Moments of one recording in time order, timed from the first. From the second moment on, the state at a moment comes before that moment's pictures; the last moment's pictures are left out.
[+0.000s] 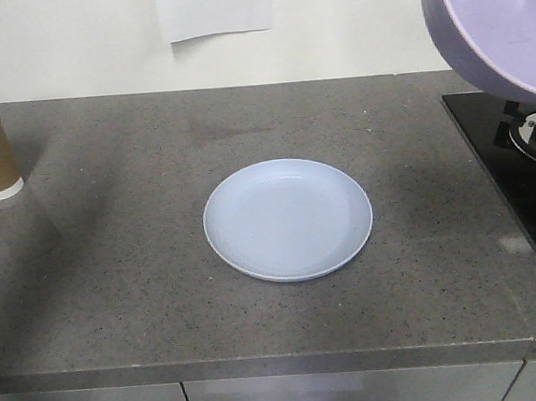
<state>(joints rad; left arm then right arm) 0.00 0.99 -1.24 -0.27 0.89 0.10 0.01 0.93 -1.32 0.34 0.85 -0.19</state>
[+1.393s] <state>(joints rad) 0.00 0.99 -1.24 -0.27 0.89 0.10 0.01 0.93 -1.32 0.34 0.85 -0.19</state>
